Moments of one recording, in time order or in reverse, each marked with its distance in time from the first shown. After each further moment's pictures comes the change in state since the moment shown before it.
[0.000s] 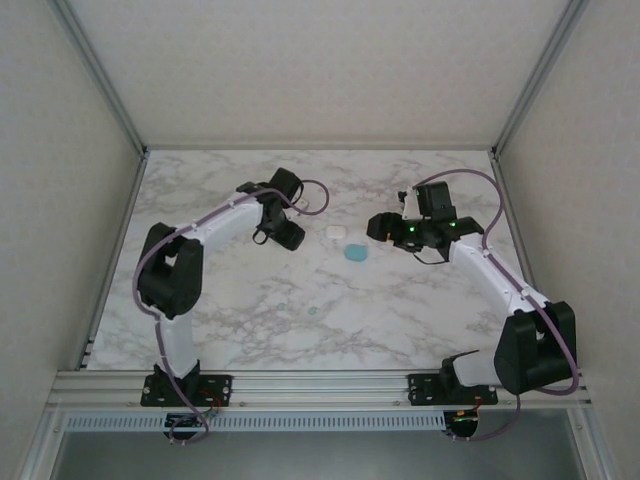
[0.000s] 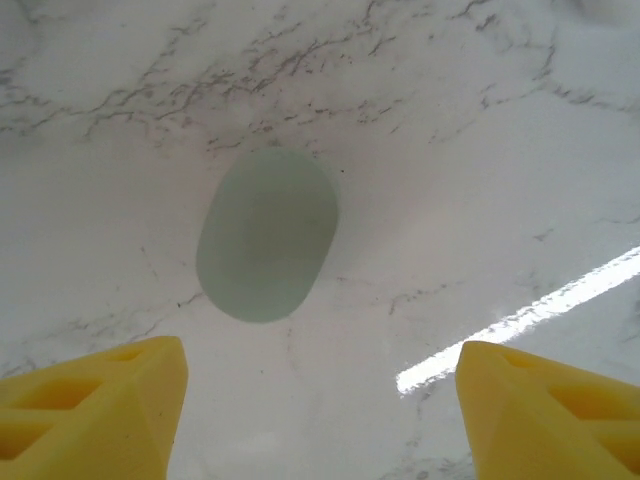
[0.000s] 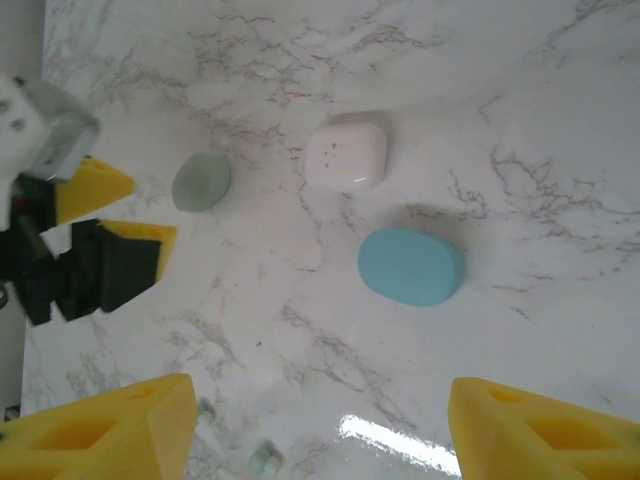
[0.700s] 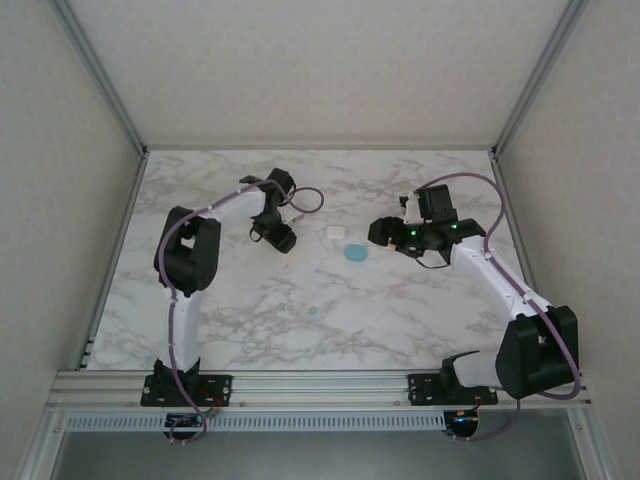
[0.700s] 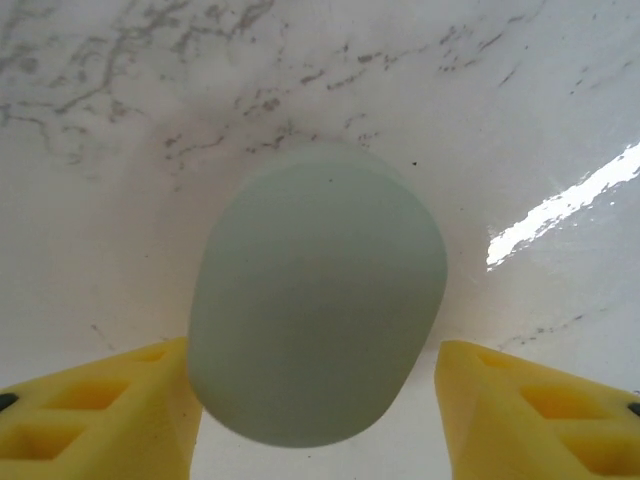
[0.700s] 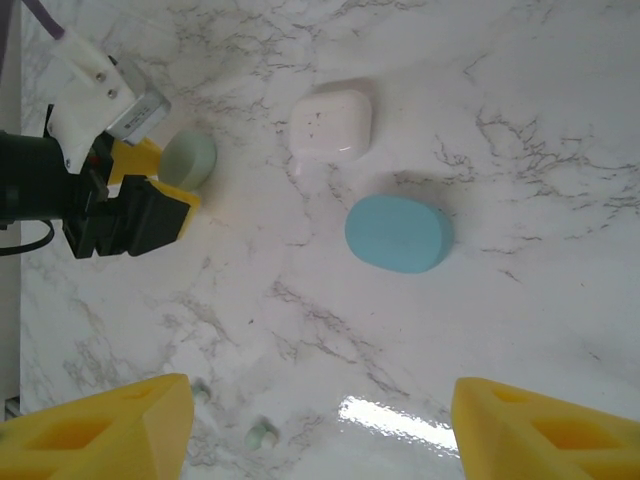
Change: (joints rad) left arm 0.084 0.198 0.126 -0.097 0.099 0.167; right arm 0.000 -0.011 -0.011 -0.043 0.003 0.009
